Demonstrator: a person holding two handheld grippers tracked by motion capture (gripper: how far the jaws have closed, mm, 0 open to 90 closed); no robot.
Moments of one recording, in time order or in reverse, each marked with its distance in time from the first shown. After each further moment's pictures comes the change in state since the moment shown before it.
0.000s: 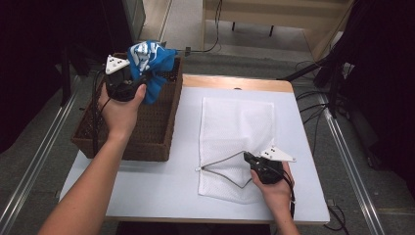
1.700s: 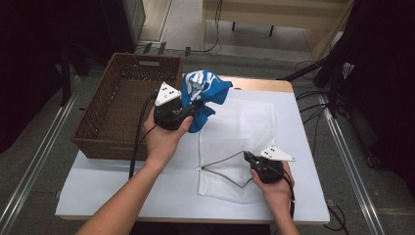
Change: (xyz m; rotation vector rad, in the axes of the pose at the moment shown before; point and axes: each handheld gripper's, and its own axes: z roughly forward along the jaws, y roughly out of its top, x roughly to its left) left arm -0.111 -0.044 -0.004 0.046 -0.290 0.034; right arm -0.002 0.000 0.002 0.001 -0.006 -0.009
